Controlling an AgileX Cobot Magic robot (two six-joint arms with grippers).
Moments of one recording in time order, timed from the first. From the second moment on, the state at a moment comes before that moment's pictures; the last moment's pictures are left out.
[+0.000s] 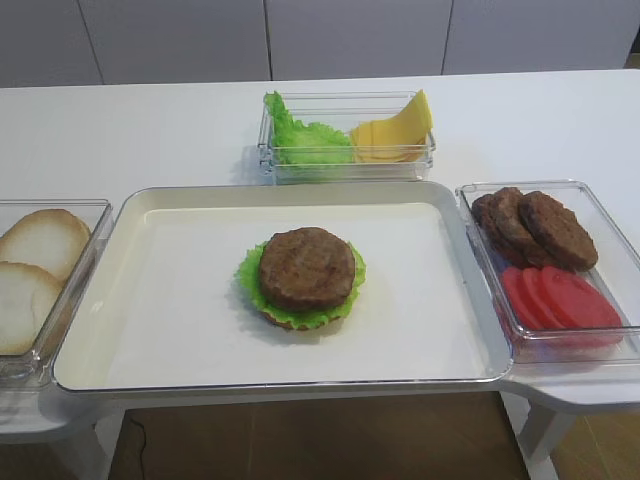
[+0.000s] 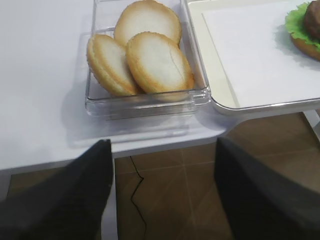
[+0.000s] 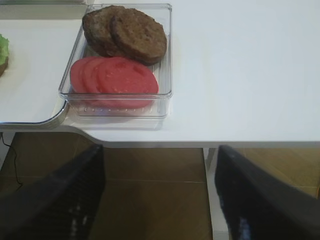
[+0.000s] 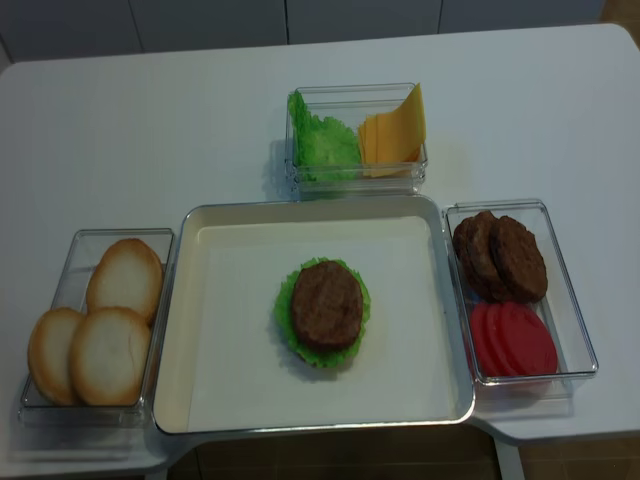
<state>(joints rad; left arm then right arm) 0.03 -0.02 -0.49 -0.06 1.18 0.05 0.11 -0.02 -0.48 0.05 1.15 0.04</state>
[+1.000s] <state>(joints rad) 0.03 -0.02 -0.49 -0.06 1.18 0.05 0.11 -0.02 -0.48 0.05 1.15 0.04</state>
